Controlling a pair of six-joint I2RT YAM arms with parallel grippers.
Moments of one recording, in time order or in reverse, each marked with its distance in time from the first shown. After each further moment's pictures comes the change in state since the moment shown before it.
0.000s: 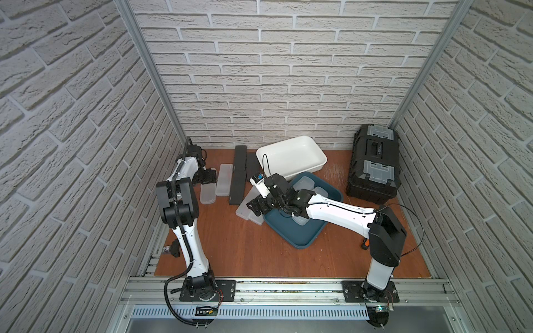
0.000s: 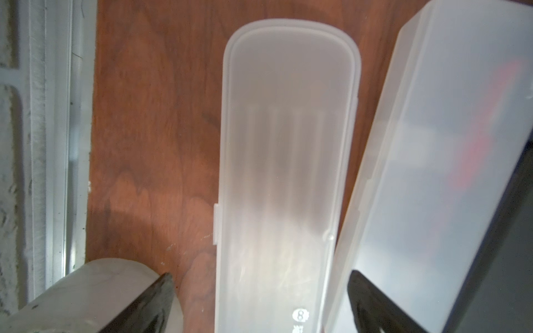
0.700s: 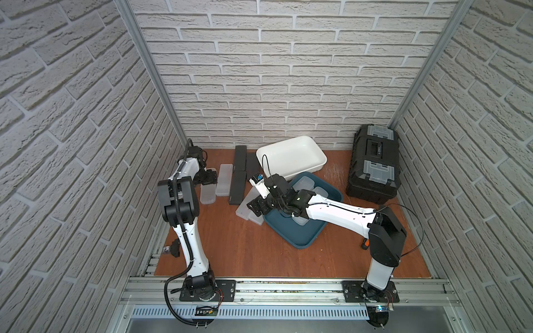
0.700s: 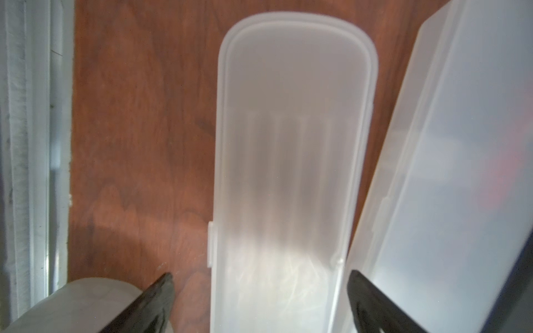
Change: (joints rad) left arm 0.000 0.047 0.006 0.026 -0.001 -0.014; right arm 0.002 0.000 -0.004 0.004 0.003 -0.018
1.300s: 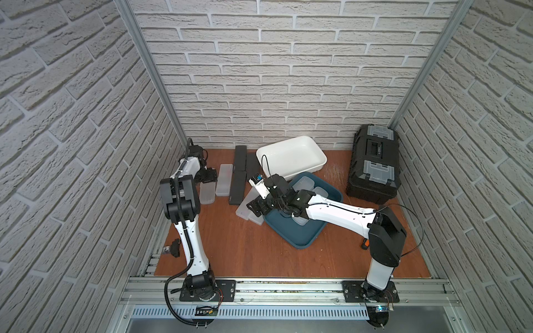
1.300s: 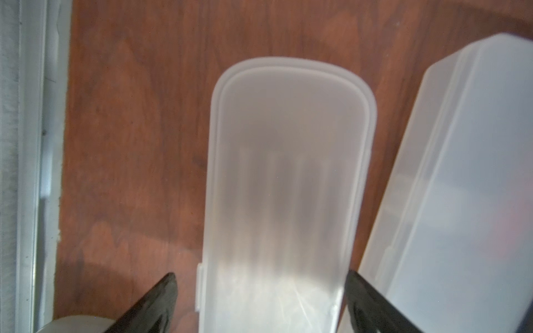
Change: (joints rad) left arm -0.002 0.063 0.068 0.018 0.002 -0.021; right arm 0.002 0.000 0.000 0.002 -0.005 -0.013
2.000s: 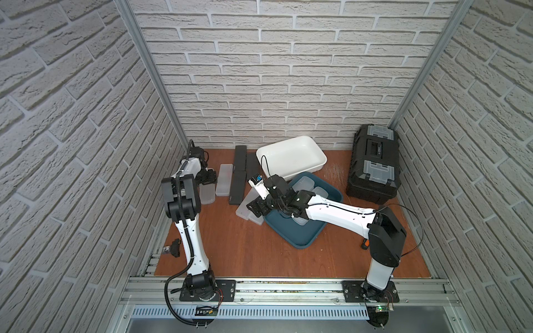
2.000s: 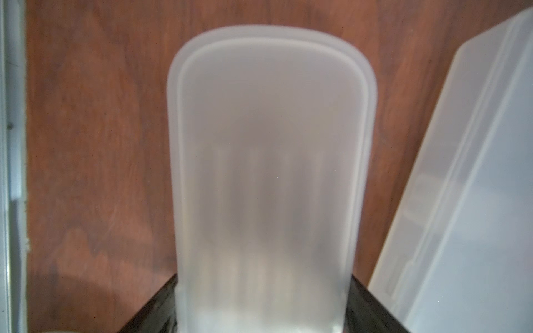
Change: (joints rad) left arm -0.002 0.020 0.002 -0.006 0.002 -0.010; right arm 0.007 0.000 -0.003 0.000 0.004 0.000
